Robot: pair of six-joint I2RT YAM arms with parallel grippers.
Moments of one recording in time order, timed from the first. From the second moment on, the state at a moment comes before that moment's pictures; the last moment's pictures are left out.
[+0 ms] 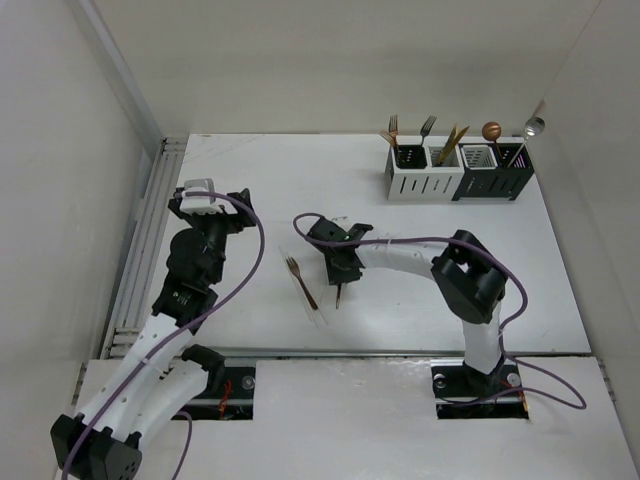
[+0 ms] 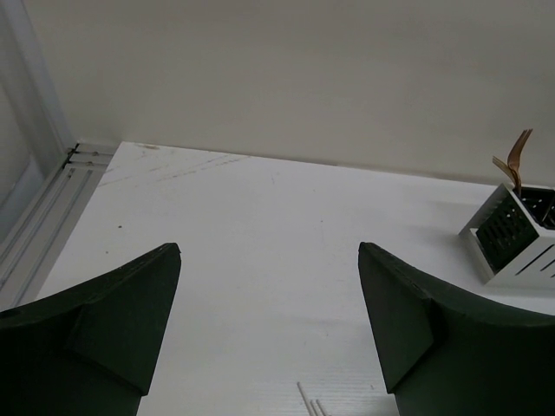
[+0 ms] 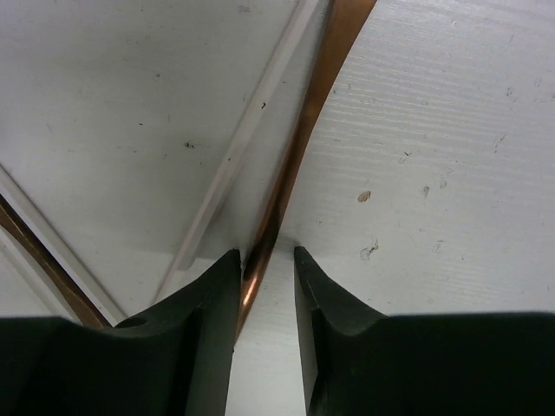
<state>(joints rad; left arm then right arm) -0.41 0.72 0.63 0.21 -0.38 -0.13 0.91 1.96 1.36 -0.68 0.27 0.70</state>
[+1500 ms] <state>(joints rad) -0.16 1.09 0.85 0.22 -0.14 -0.09 0.18 1.74 1.52 0.06 0.11 -0.08</state>
